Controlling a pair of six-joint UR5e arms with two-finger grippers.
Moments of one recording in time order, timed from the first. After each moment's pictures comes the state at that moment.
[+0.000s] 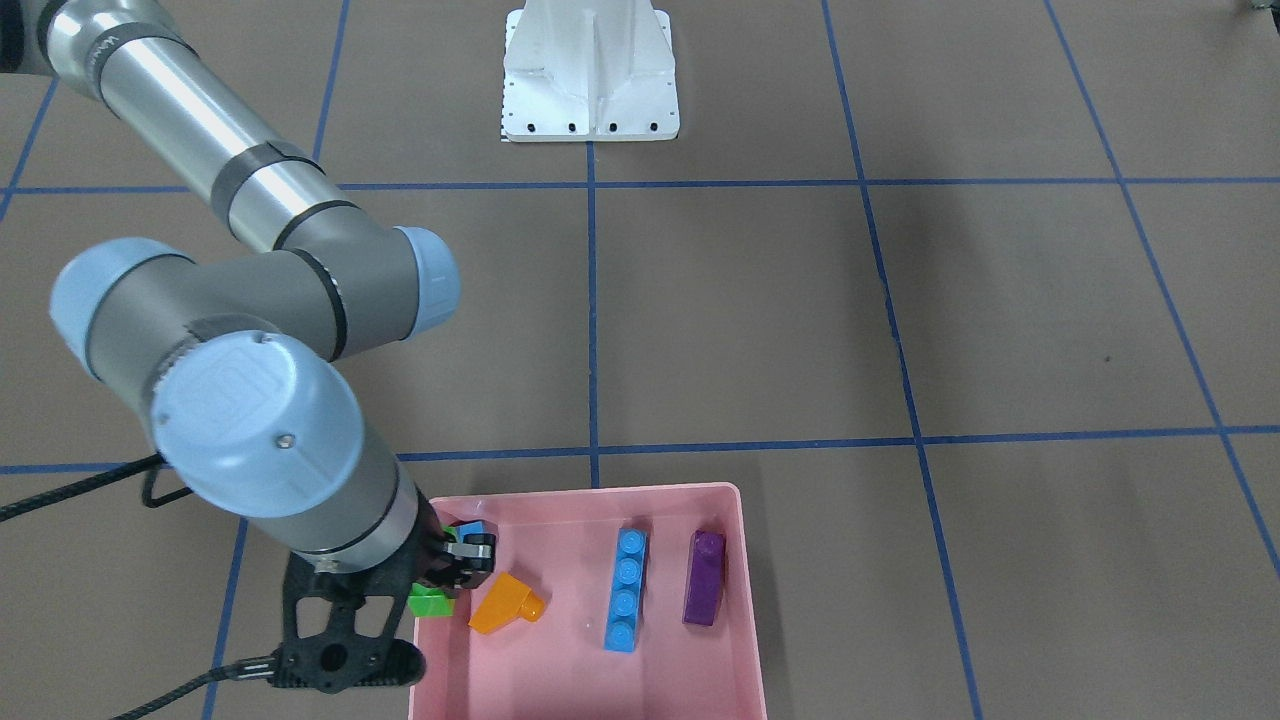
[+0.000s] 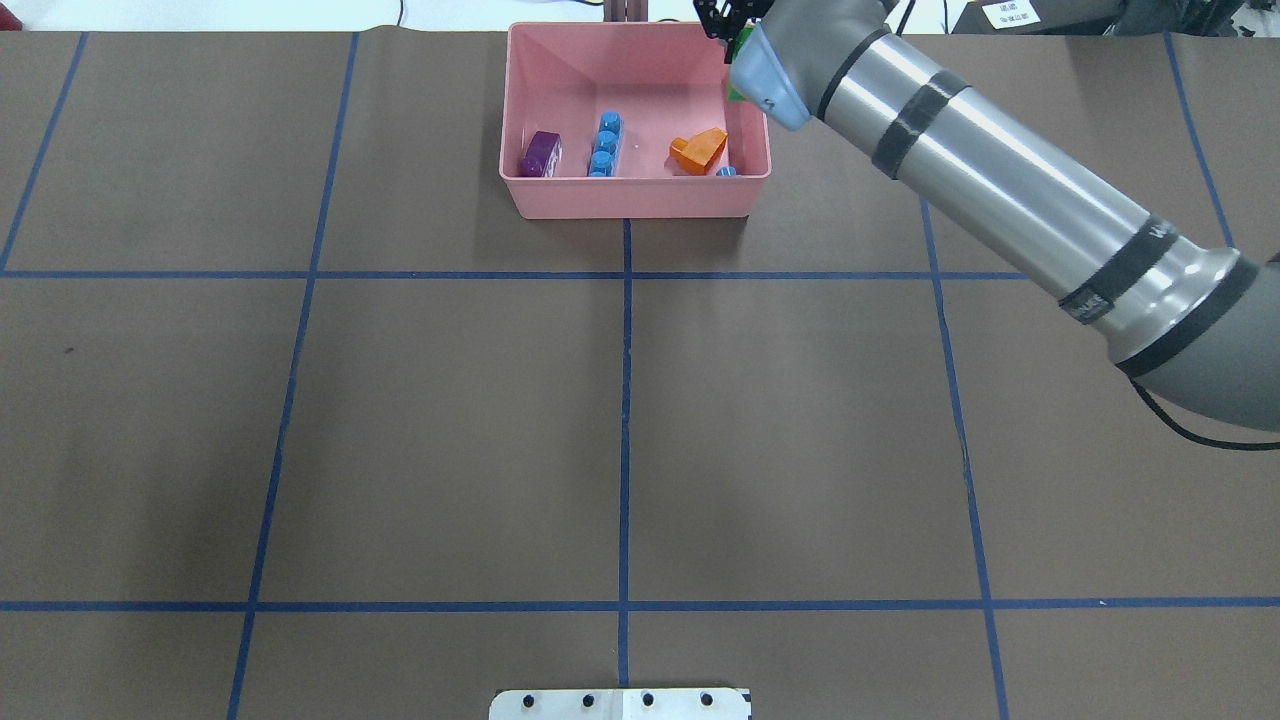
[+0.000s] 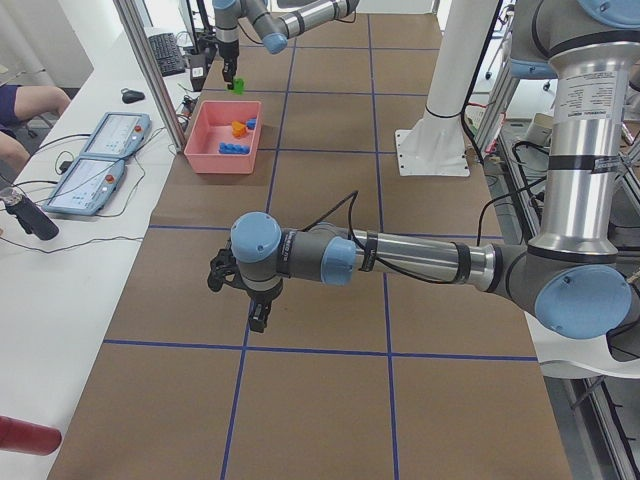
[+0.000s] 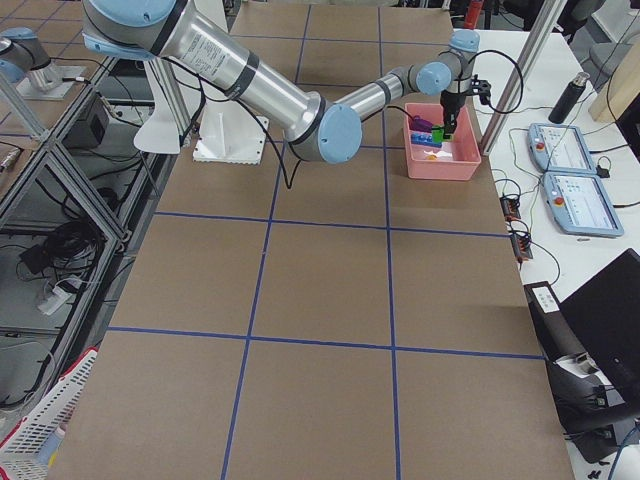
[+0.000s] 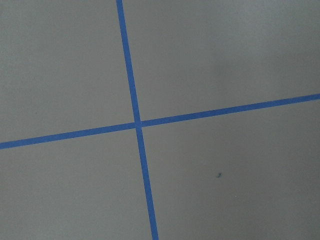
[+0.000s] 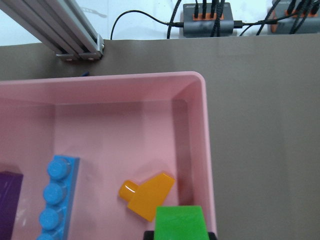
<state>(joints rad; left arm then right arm) -1.57 -1.58 -1.68 -1.60 -2.44 0.05 0.94 -0.41 0.87 -1.37 2.08 0.93</state>
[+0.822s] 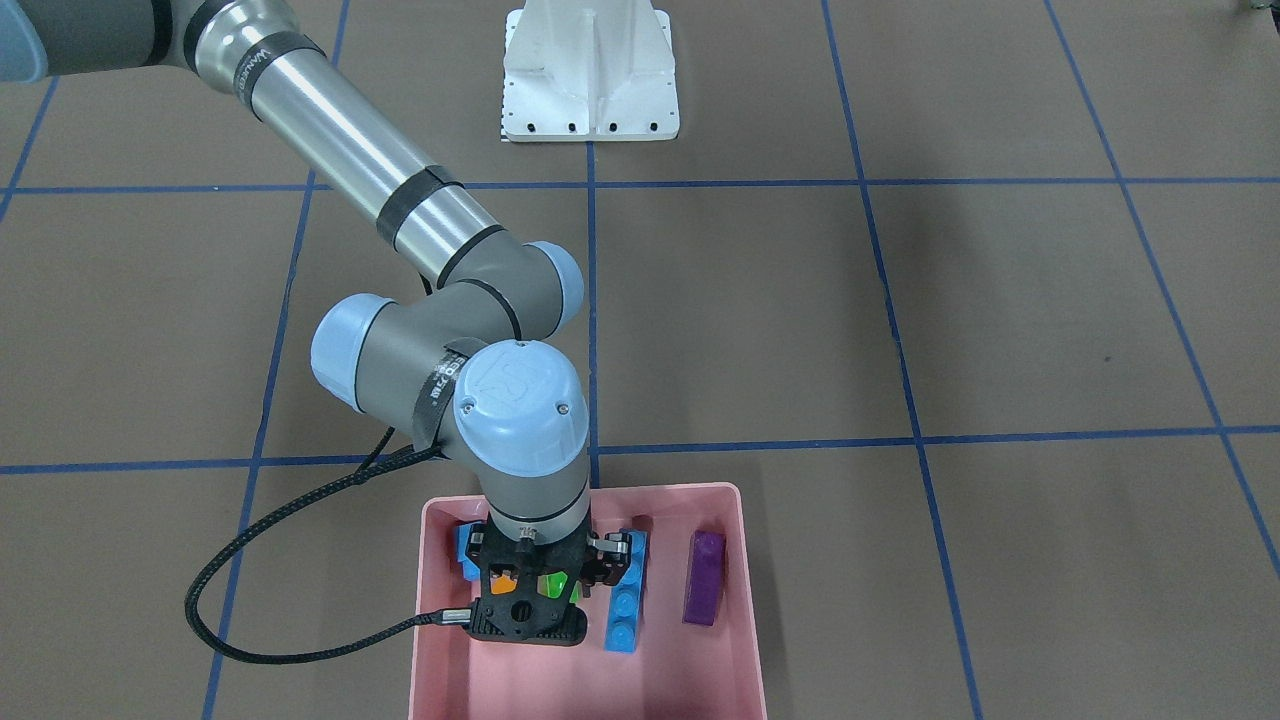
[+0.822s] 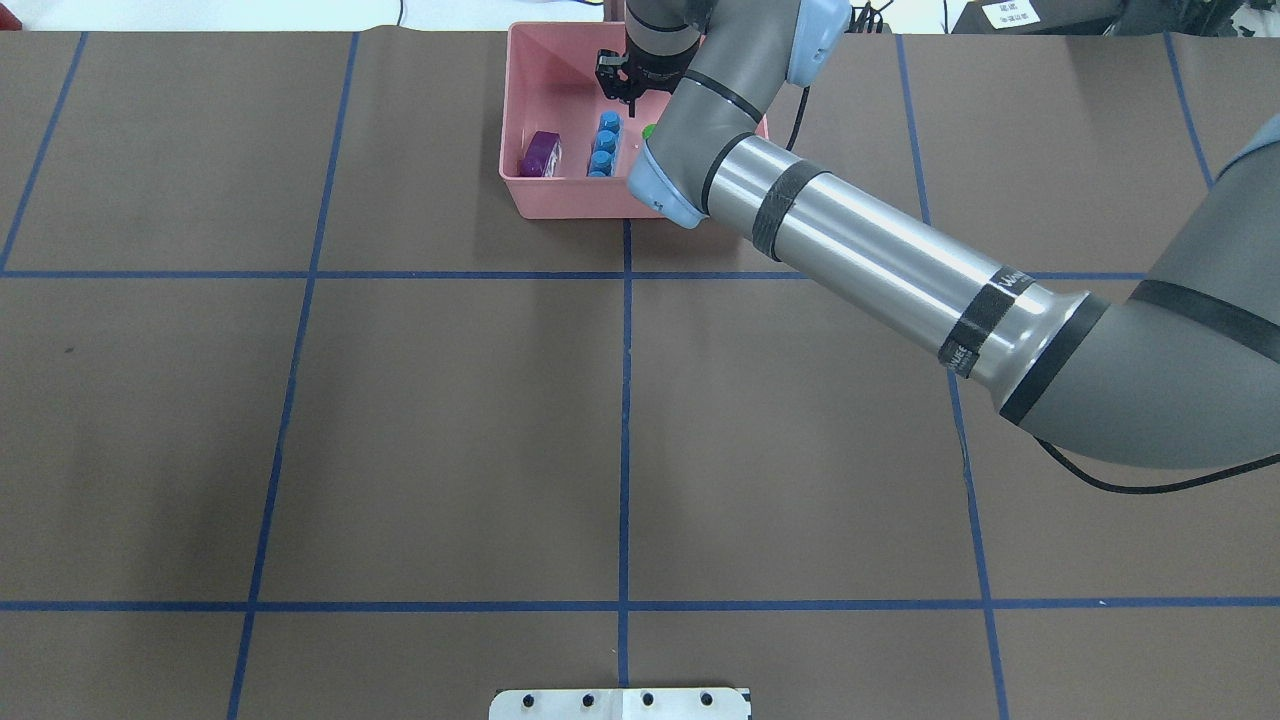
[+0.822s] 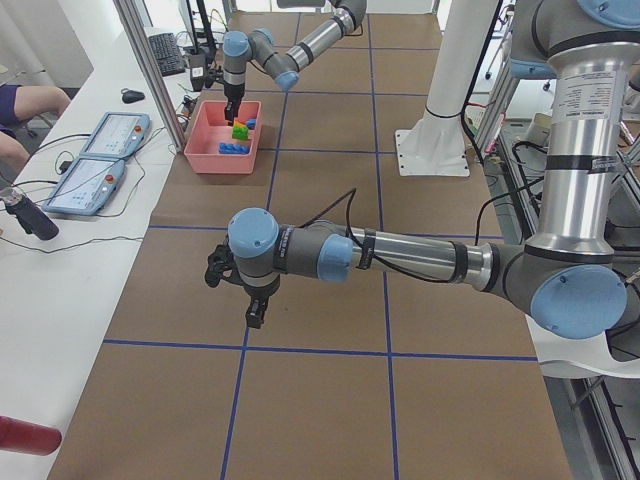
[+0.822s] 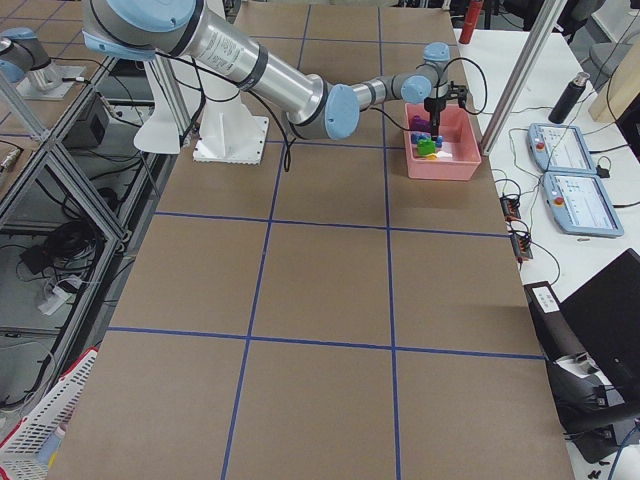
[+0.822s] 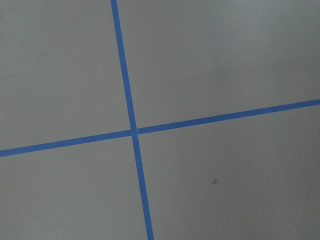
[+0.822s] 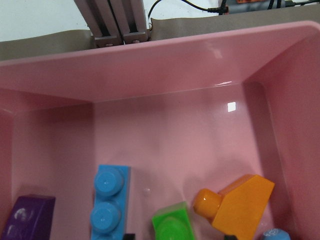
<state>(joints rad) -1.56 -1.59 -1.68 -1.60 -2.44 0.05 0.82 -0.32 0.65 -1.16 1.91 1.12</state>
